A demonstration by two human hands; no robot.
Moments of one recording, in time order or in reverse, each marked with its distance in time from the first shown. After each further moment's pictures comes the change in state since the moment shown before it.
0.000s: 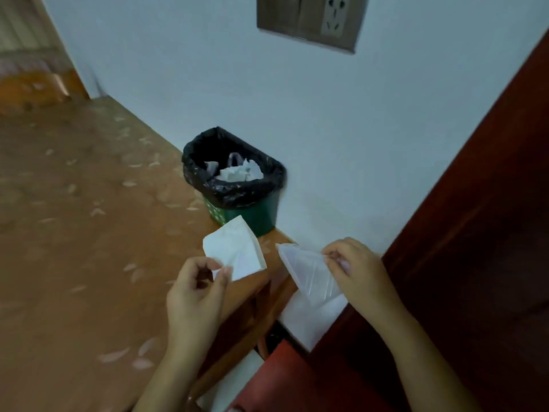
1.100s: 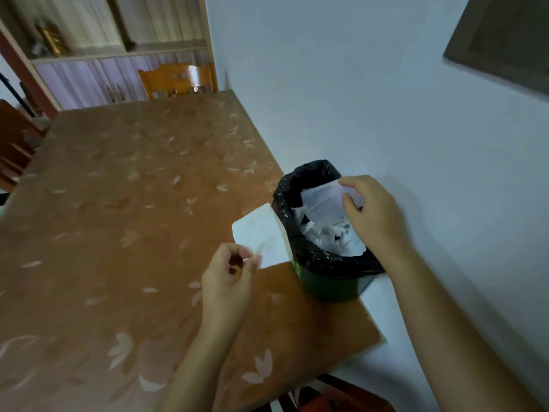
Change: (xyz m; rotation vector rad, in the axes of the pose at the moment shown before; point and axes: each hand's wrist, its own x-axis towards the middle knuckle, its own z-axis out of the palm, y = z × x) left_hand 0.164 -0.011 0.005 0.111 0.316 -0.110; right_hand 0.290 -0.057 0.116 0.187 -0.080 -0.358
